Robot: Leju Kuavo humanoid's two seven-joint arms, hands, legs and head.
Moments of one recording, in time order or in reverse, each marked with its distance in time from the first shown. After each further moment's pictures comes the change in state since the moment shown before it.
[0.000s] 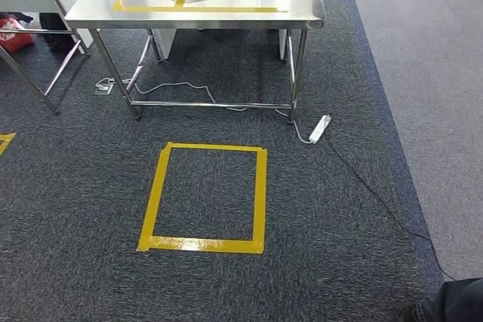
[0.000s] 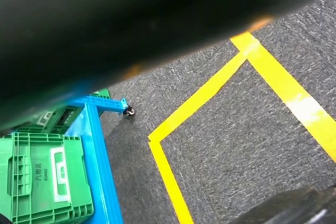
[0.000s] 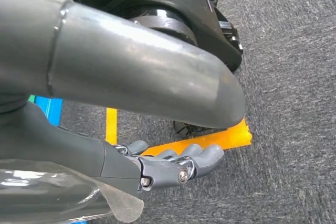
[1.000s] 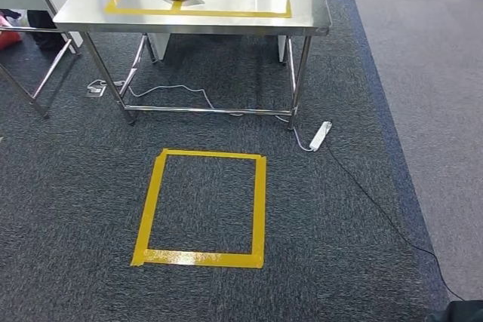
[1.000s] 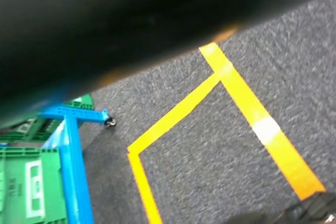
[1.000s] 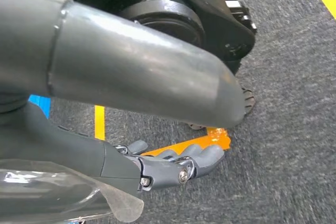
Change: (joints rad) left arm -0.028 -0.064 0.151 0.107 -0.092 0.005 -0.111; right arm 0.007 0.000 -0.004 0.002 -0.078 0.000 -0.027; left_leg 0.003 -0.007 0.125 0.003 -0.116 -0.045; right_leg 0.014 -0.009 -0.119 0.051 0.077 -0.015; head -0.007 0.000
